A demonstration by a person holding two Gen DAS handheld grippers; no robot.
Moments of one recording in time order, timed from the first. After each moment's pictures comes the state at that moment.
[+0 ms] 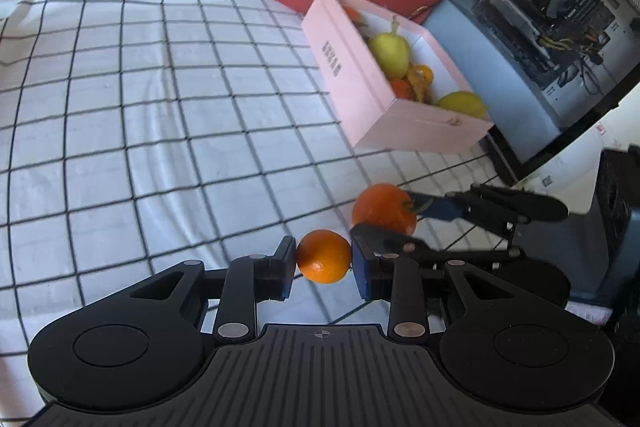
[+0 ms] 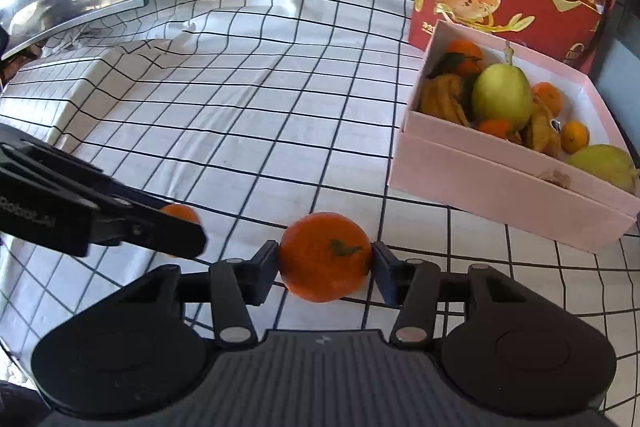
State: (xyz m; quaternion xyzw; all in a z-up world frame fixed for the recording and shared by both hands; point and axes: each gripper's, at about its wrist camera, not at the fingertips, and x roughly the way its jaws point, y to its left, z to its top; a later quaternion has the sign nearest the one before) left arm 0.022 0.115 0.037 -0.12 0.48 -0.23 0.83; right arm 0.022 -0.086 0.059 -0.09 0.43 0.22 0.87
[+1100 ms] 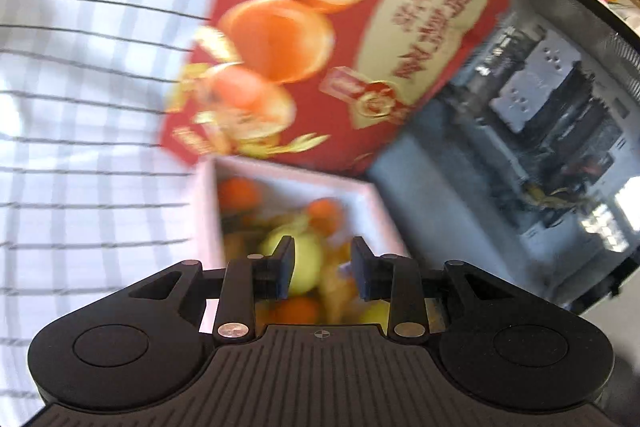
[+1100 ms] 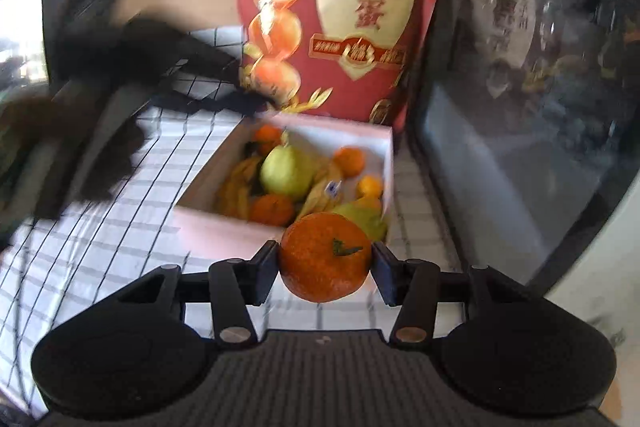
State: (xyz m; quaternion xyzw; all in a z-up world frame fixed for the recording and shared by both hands) left arm 0.154 0.004 0.086 -0.18 0.38 -0.23 0.88; right arm 0.055 -0.235 0.150 -0.07 0.35 0.10 0.93
